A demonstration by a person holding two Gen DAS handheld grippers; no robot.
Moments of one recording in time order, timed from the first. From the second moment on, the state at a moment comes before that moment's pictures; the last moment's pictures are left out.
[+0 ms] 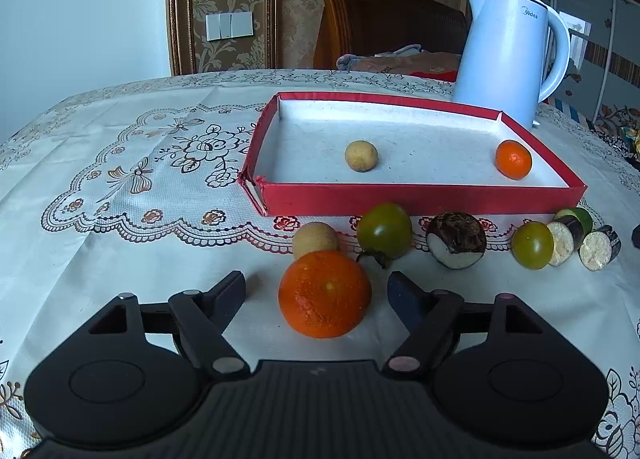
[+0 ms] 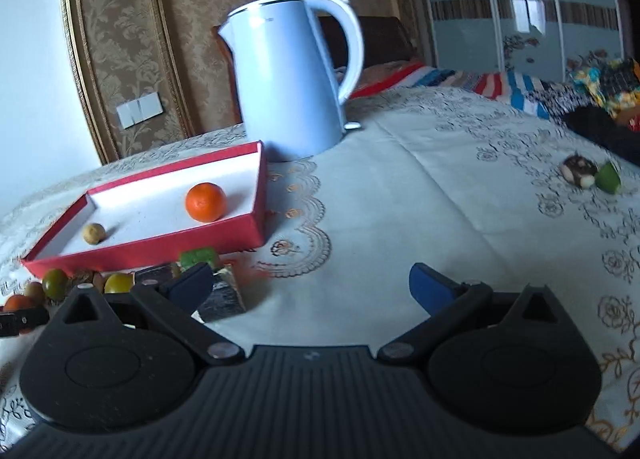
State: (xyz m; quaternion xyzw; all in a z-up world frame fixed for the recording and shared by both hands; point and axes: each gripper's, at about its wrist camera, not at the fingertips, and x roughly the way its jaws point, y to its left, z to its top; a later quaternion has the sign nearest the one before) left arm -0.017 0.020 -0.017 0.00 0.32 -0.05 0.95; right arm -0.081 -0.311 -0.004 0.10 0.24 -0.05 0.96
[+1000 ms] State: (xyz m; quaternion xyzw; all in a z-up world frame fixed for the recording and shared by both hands) left arm -0.016 0.017 -0.018 0.01 0.32 -0.05 0.95; right arm -0.041 -0.260 -0.010 0.00 0.31 -0.01 0.95
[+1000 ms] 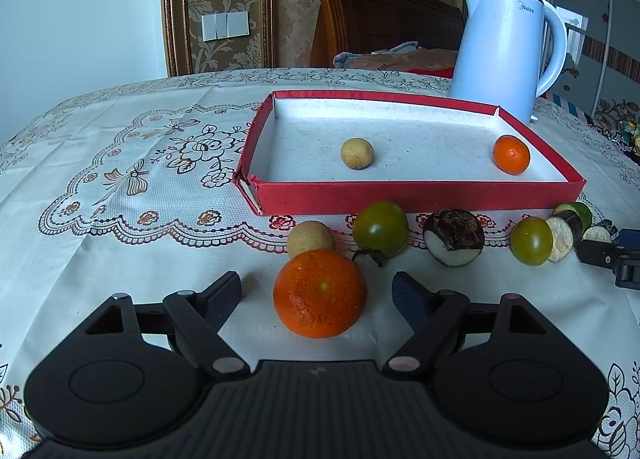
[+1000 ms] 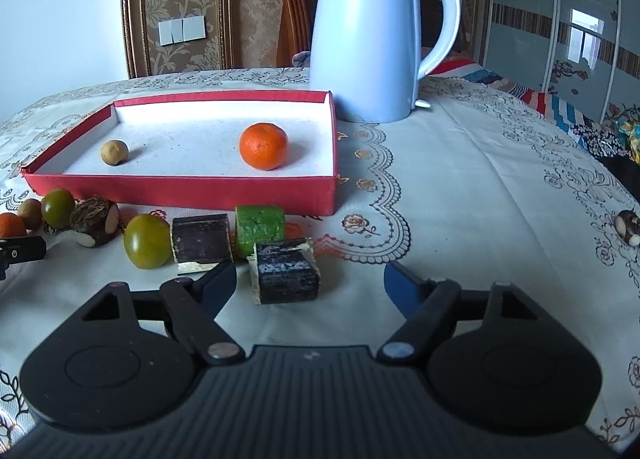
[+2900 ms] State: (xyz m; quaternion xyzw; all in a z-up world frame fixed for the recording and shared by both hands) left arm -0.029 0.027 -0.006 -0.02 0.28 -0.05 0.96; right arm -0.053 -0.270 -0.006 0.03 0.28 -0.02 0.96
